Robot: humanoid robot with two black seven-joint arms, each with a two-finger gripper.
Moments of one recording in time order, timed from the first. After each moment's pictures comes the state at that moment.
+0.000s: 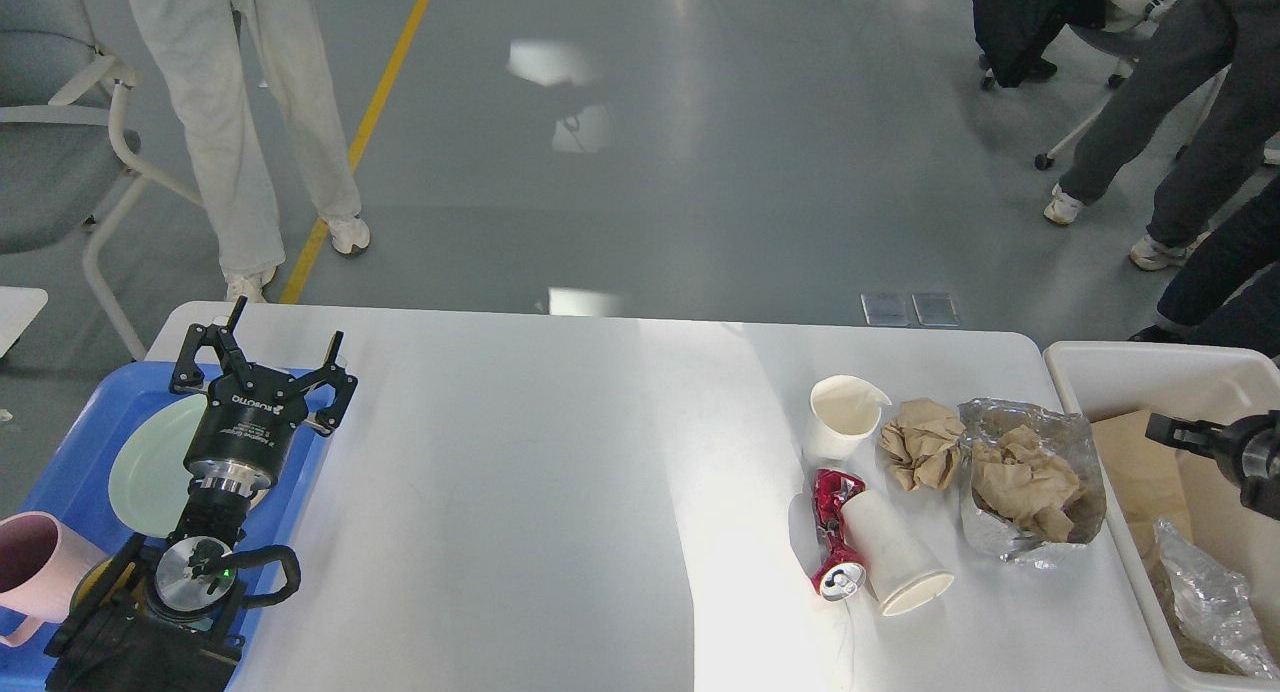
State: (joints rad) left arm -0.35 0.10 -1.55 -0.66 0.30 -0.64 -0.16; right arm 1.18 -0.58 -1.20 0.72 -0.31 -0.05 0.01
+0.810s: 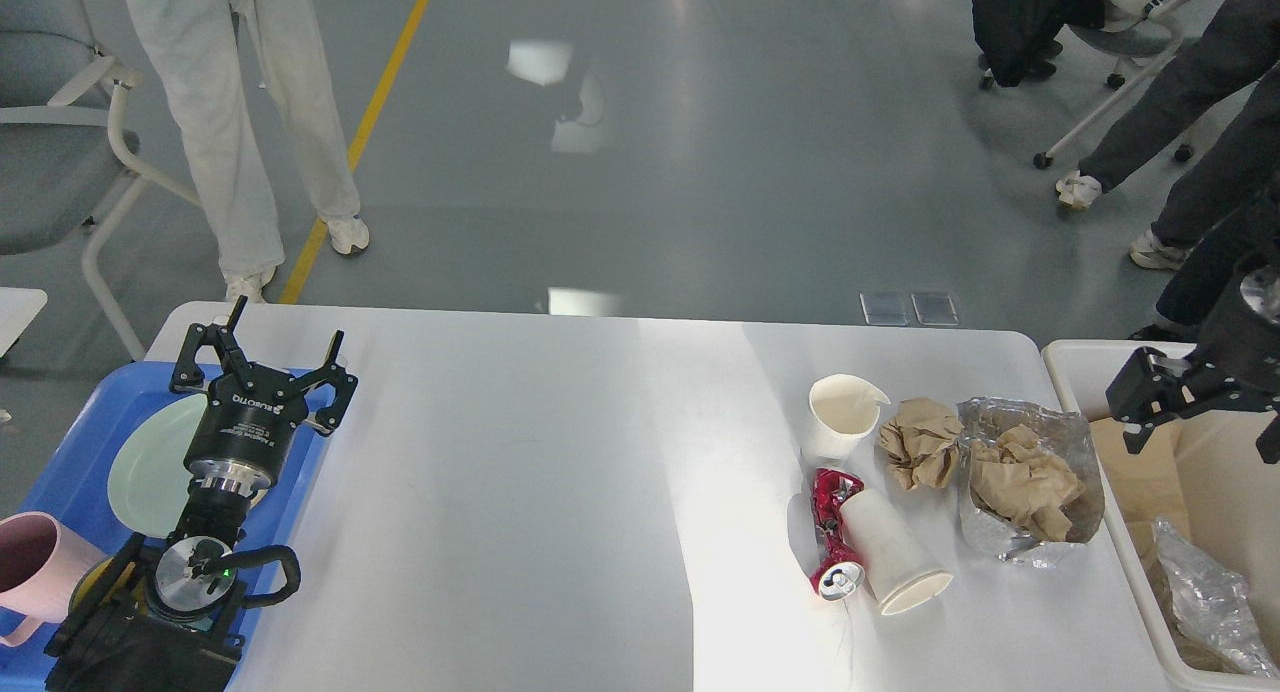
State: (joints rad) left arm -0.35 0.10 -1.55 -0.66 0.30 -0.64 -0.16; right arm 1.99 -0.51 -1.41 1.10 -0.35 0.96 -0.03
